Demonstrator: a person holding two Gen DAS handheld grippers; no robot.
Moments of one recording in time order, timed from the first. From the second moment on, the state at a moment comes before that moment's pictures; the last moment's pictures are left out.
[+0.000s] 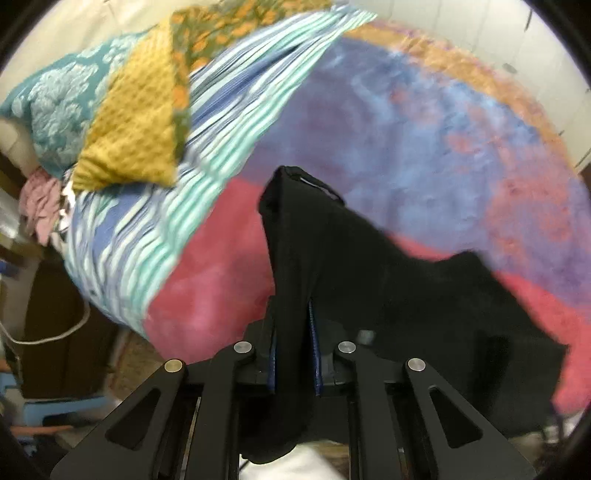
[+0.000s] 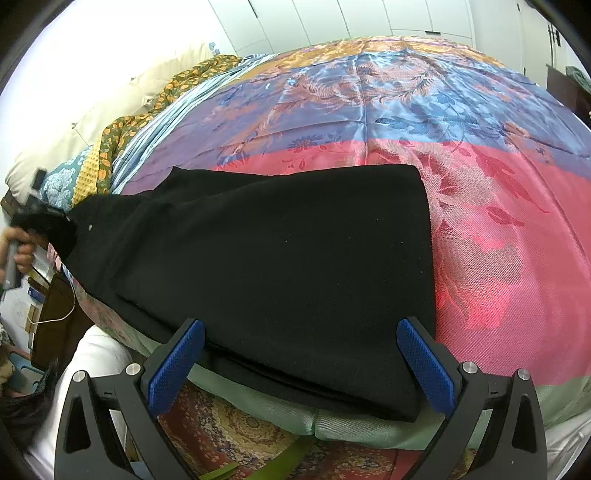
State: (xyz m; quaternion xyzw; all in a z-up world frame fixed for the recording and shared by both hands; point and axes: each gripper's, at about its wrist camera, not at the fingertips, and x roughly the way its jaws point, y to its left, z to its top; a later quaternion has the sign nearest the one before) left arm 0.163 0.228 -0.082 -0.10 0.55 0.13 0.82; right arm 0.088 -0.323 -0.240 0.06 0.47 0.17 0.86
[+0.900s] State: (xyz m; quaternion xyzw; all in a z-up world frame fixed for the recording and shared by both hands) left arm 0.185 -0.041 -0.174 -0.15 0.62 -0.15 0.76; right arm 0.087 -0.324 -0.240 0.06 0.47 0.17 0.86
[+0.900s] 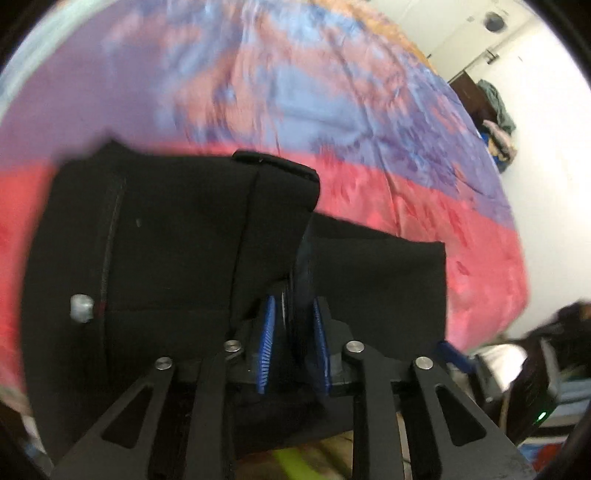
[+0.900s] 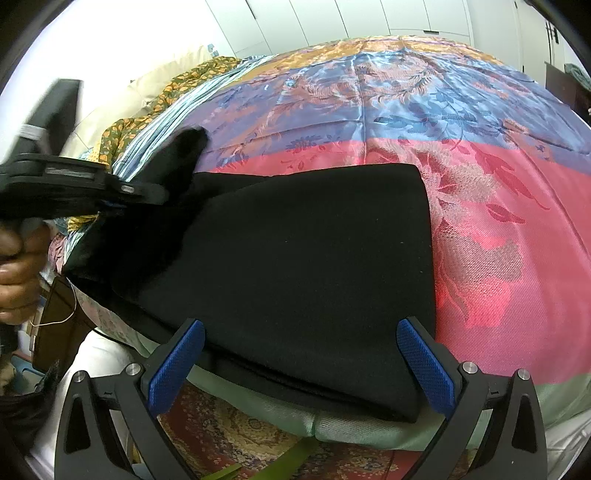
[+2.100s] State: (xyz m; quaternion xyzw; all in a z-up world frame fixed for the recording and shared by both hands) left arm 0.104 0.043 -0.168 -0.06 0.52 -0.02 0.85; right arm 0.123 -0.242 -0.205 0.05 0.46 0.40 0.79
